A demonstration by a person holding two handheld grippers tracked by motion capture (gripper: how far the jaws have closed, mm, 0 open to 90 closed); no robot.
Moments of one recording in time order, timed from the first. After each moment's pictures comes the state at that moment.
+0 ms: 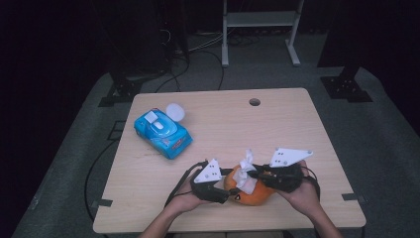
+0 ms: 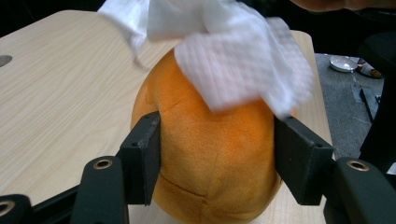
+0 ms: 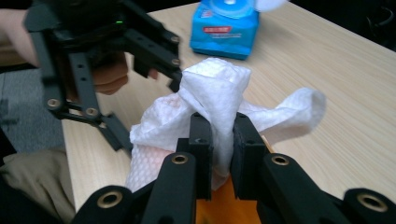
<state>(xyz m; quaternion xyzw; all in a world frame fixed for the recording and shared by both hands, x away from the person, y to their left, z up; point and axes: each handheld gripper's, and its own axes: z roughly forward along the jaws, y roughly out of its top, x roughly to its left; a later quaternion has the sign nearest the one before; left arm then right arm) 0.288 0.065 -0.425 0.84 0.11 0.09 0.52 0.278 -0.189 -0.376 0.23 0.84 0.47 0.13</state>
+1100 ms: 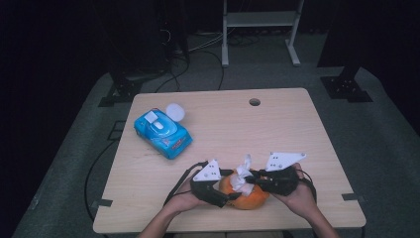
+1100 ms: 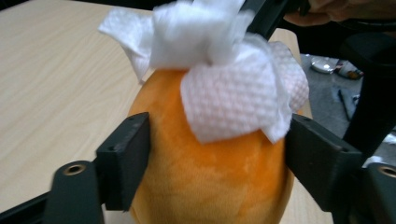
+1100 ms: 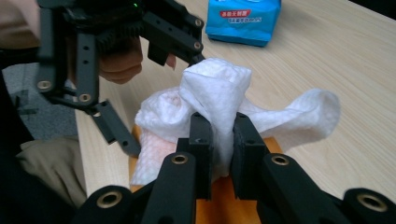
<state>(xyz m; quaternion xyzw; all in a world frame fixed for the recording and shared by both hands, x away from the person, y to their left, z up) 0.293 0.070 -0.433 0.85 0.11 0.05 0.52 0.278 -0.181 -0.390 0.22 0.85 0.46 0.10</state>
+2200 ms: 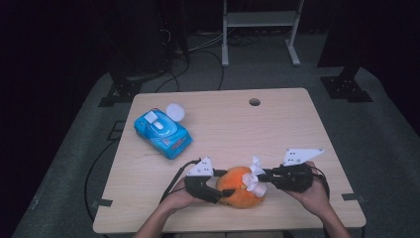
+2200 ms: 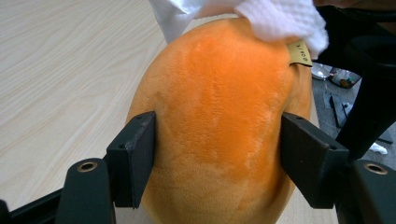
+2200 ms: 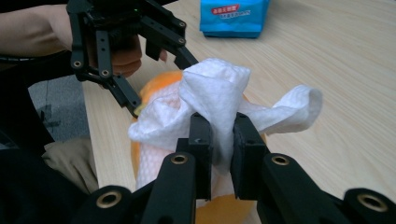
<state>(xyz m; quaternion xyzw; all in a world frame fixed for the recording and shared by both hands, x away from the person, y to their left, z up) 0.303 0.085 -0.441 0.85 0.14 0.03 0.51 0.285 -0.217 -0.393 0.24 0.84 0.48 0.06</state>
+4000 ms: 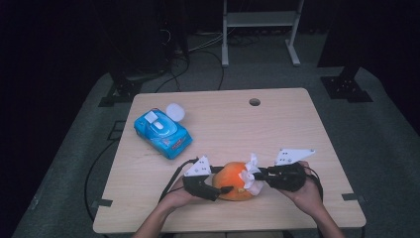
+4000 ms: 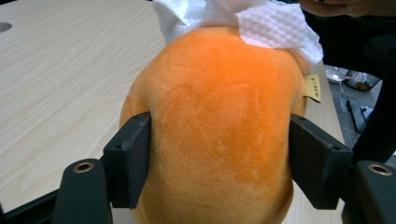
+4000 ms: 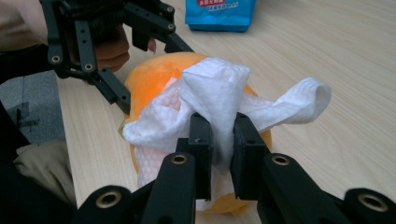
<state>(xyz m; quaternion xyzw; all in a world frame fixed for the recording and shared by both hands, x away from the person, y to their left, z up) 0.309 0.092 -0.445 0.84 0.14 0.06 0.52 0.290 -0.204 -0.401 0.26 0.84 0.46 0.08</state>
